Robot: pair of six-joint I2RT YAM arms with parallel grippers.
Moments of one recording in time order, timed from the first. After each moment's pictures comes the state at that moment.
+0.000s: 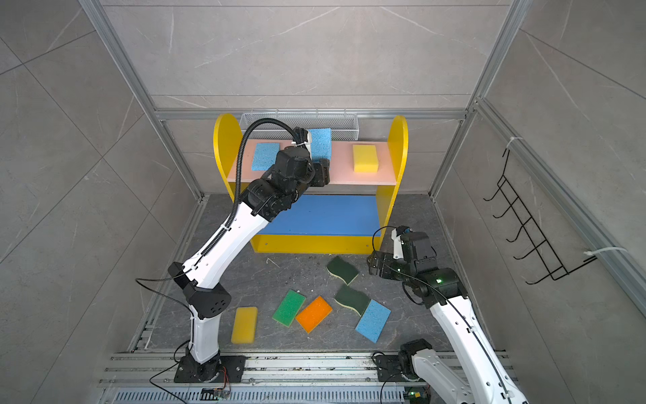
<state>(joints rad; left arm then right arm) -0.80 2.00 2.44 -0.72 -0.42 -0.36 0.24 0.90 1.00 -0.91 -0.13 0.37</state>
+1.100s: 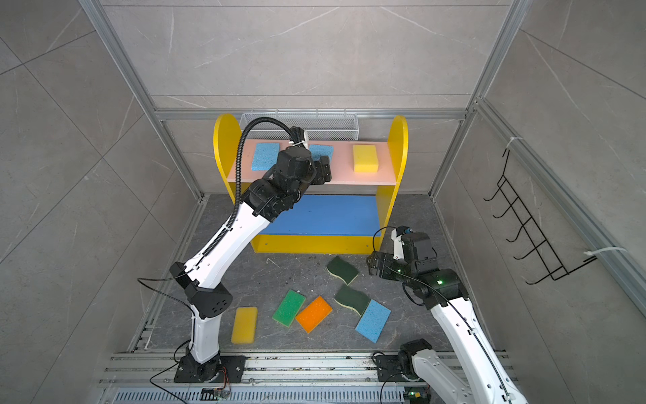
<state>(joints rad) -0.80 2.01 2.44 -0.71 -0.47 -0.41 0.24 0.89 1.00 -0.91 -0.14 0.37</state>
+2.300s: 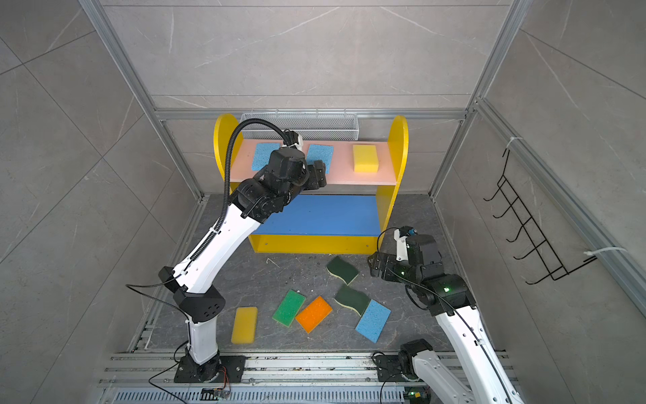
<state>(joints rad) -0.81 1.96 2.45 -0.84 -0.39 -0.49 0.24 0.84 1.02 -0.93 -0.15 0.37</state>
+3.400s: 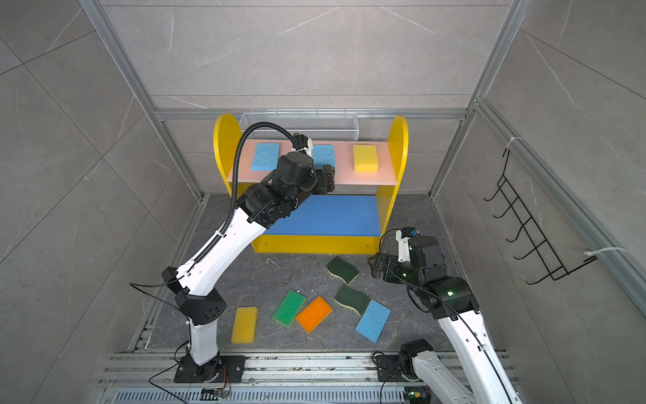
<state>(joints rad) -0.86 1.94 2.39 -0.80 -0.41 -0.49 0.24 0.82 1.04 -0.96 -0.15 0.37</state>
